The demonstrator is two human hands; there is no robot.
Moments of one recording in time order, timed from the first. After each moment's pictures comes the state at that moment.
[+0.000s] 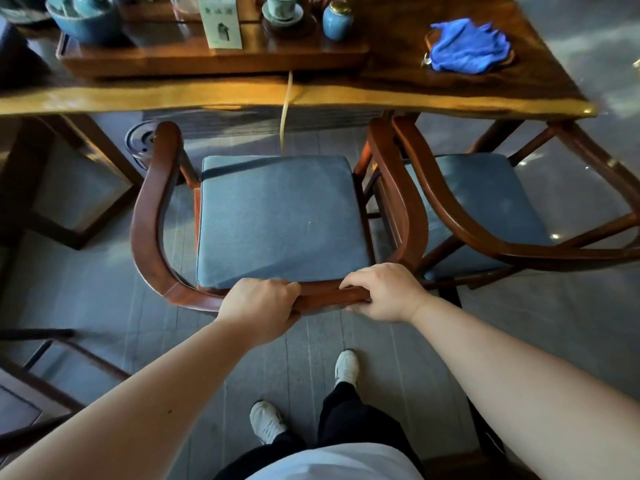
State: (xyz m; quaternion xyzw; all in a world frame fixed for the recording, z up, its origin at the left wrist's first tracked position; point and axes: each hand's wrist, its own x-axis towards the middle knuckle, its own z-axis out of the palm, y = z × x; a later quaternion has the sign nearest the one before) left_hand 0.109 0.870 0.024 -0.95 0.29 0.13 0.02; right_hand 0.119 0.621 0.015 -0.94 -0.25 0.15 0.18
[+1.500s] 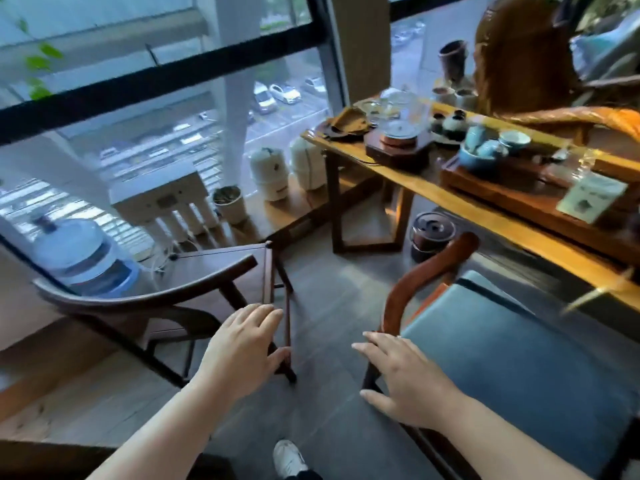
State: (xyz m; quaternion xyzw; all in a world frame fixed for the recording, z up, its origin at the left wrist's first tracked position) left_hand -0.094 1.049 0.118 -0.96 -0.26 -0.09 -0.01; right_hand 0.118 0.861 0.075 -0.74 -0.64 0.15 0.13
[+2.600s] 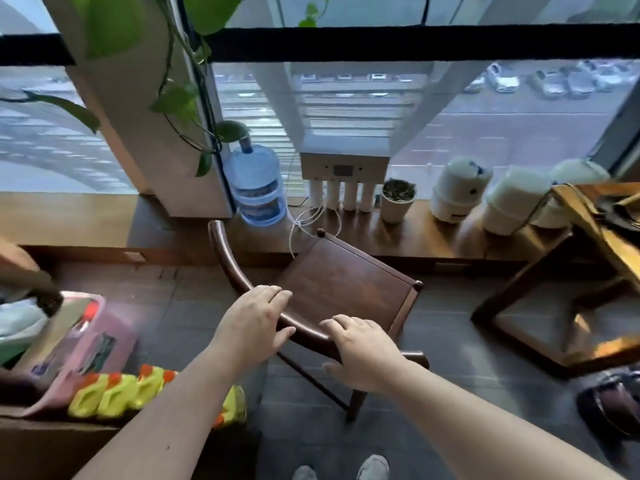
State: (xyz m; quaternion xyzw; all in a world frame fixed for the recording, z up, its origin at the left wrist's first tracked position) left_hand -0.254 1.293 0.093 -0.82 -0.57 -0.06 -0.04; right_hand -0.033 1.289 0.065 -0.47 -0.86 0.17 -0.02
